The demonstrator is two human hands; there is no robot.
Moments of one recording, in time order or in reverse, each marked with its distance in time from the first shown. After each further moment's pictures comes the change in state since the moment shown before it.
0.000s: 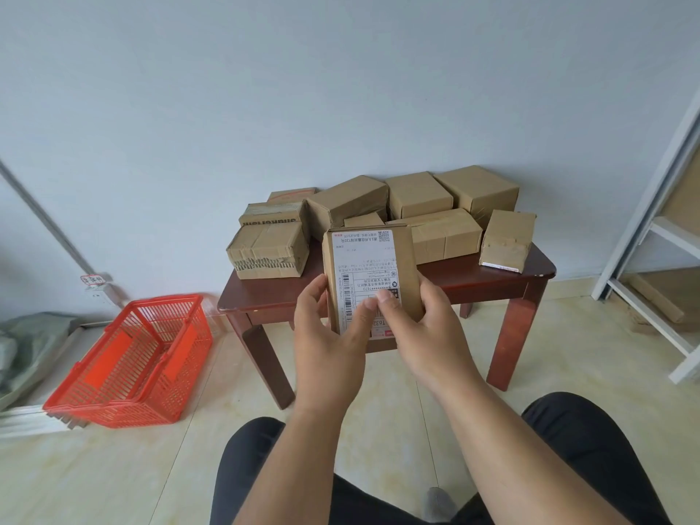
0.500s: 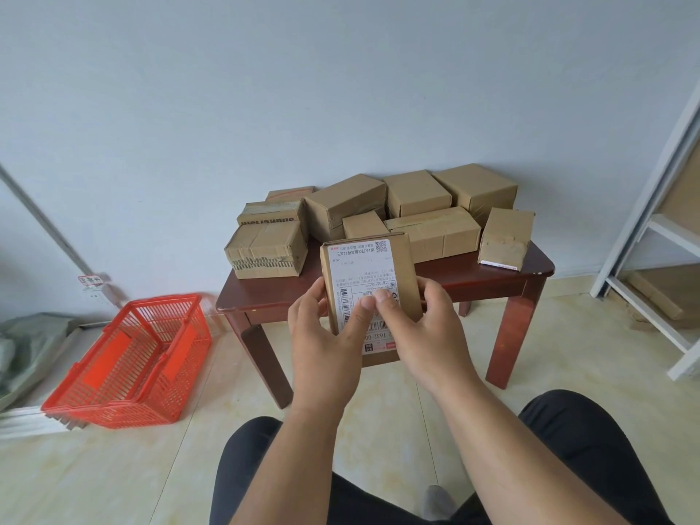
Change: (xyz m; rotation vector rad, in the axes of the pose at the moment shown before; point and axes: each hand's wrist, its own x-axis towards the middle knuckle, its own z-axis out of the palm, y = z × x) left_hand 0.000 0.002 -0.002 0.084 -0.013 -0.004; right_hand -0.004 -0.004 -0.001 -0.001 0.063 0.067
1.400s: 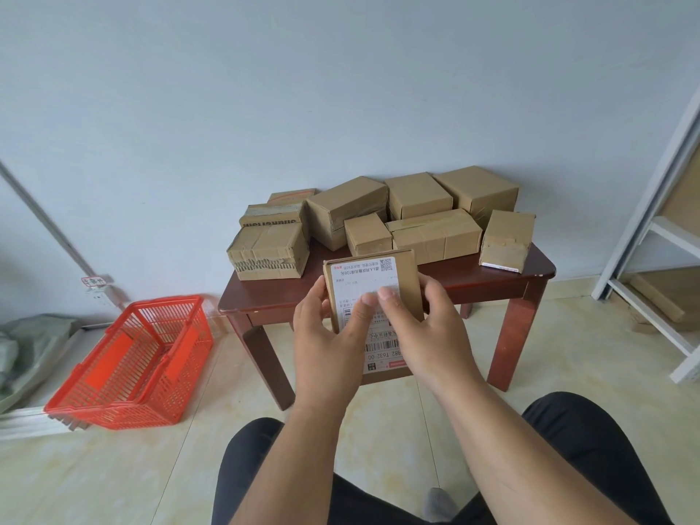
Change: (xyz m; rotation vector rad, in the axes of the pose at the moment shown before) left_hand 0.000 0.003 0.001 -0.030 -0.009 -0.026; right_hand -0.003 -0.006 -0.003 -0.023 -0.027 -0.002
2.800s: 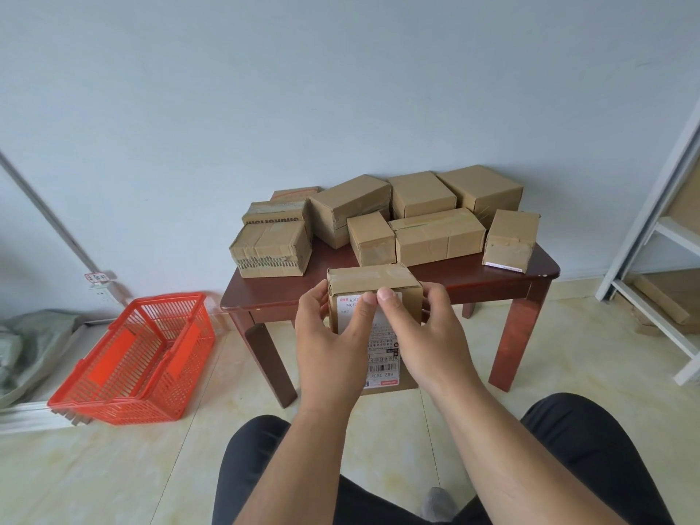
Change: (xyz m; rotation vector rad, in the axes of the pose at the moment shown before) left_hand -0.006 0.003 0.003 -0.023 0.053 -0.062; right_hand -0.004 0.001 0.007 0.019 0.021 0.107
